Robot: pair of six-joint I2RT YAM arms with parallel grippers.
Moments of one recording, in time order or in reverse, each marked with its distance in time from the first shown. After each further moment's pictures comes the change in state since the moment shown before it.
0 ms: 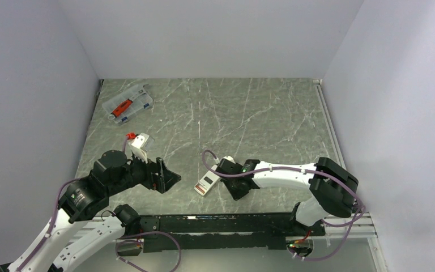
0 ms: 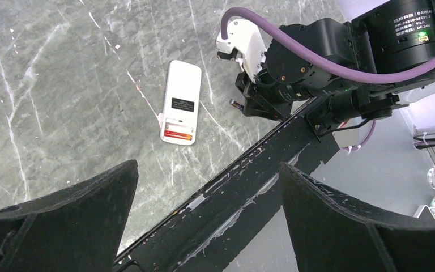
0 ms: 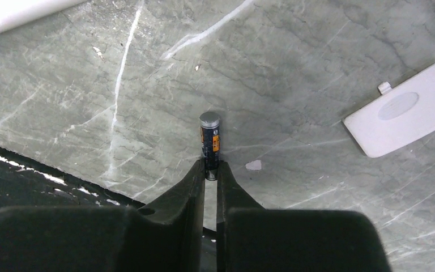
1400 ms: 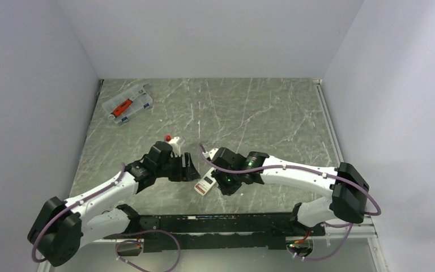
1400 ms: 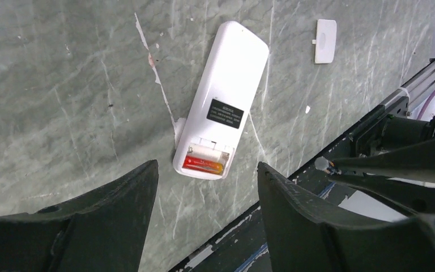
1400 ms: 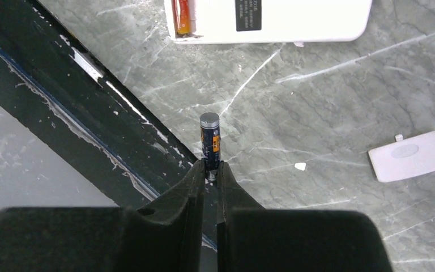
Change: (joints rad) left arm 0.062 0.520 -0.365 0.580 0.094 -0.195; right arm 0.014 -0.116 0.165 -0.074 -0.169 -0.160
